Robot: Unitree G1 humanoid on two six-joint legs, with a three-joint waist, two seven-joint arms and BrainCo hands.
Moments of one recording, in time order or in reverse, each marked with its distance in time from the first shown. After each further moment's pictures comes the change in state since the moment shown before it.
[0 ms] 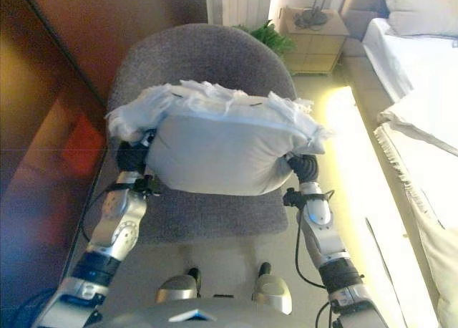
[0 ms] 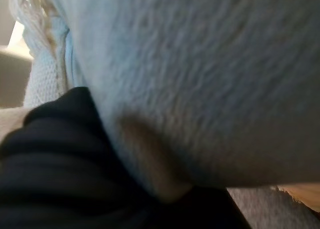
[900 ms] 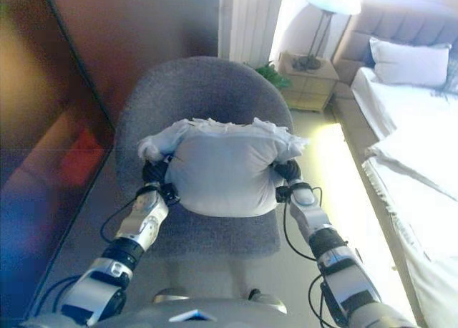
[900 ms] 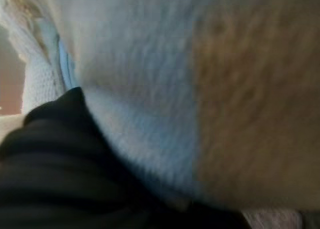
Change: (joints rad) left arm -0.148 -0.081 0.005 0.341 0.023 0.193 0.228; right arm -0.315 0.056 0.111 0.462 0.061 0.217 0.056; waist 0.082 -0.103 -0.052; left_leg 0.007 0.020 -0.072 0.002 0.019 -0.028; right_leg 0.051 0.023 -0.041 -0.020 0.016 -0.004
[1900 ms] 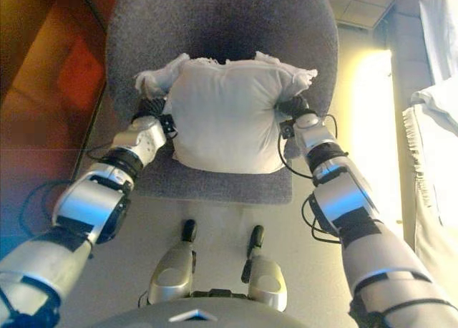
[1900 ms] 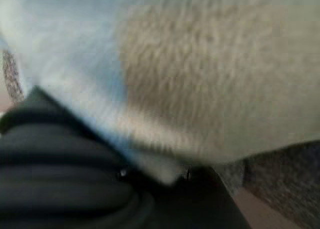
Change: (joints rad) left arm -0.706 0.053 -0.101 0.538 -0.223 0.241 -0.007; right arm -0.669 -0.066 0.112 0.511 -0.083 0.202 0.031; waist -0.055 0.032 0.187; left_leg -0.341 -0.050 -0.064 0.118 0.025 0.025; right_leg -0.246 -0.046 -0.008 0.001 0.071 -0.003
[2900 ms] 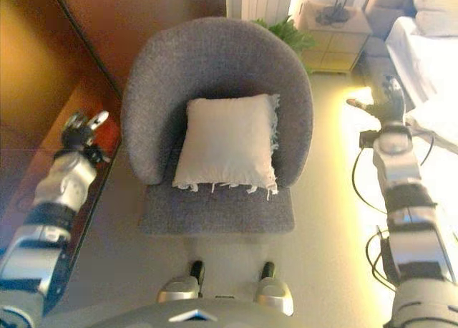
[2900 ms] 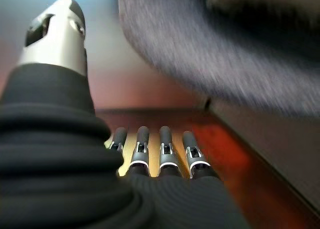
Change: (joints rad) left arm 0.703 0.324 0.388 -0.580 0.052 -0.103 -0.100; right arm 0.639 -0.388 -0.411 -0.680 -0.081 -0.158 -0.171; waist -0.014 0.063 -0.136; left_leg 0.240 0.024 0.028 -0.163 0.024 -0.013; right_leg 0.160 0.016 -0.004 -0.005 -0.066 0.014
